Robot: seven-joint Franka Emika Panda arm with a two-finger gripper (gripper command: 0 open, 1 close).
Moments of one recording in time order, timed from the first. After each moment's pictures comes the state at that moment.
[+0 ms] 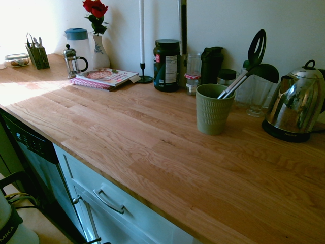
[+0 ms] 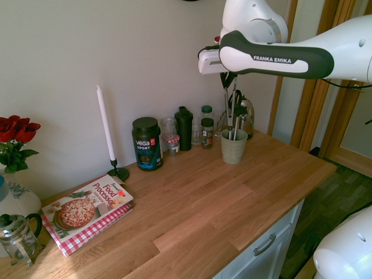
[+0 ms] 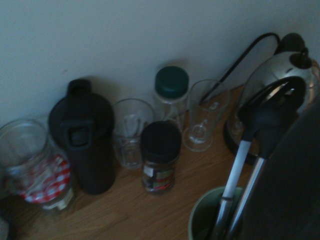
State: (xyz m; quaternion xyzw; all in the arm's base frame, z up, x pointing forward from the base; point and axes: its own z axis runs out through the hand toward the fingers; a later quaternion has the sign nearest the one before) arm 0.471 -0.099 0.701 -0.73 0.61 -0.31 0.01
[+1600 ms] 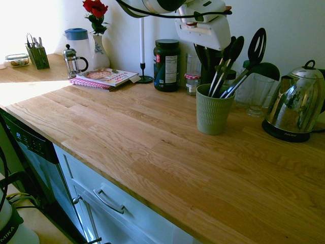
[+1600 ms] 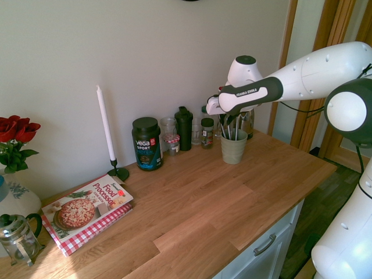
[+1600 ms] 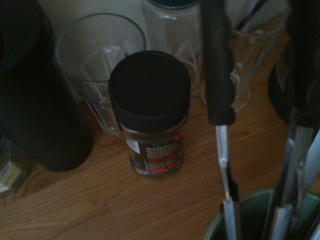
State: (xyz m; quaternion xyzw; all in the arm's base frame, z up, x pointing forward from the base) arm 0.549 -0.181 0.519 -0.78 0.58 -0.24 0.04
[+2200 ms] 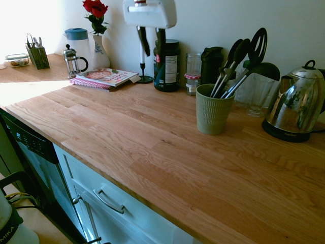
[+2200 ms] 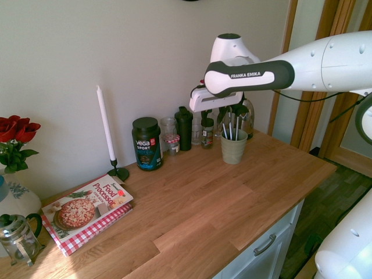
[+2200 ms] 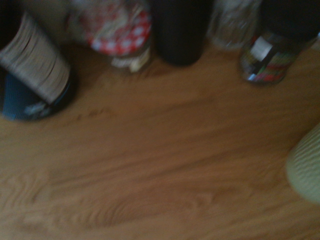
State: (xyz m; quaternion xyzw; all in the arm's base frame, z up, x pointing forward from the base) arm 0.511 -0.019 0.534 -0.88 0.48 -0.09 0.00
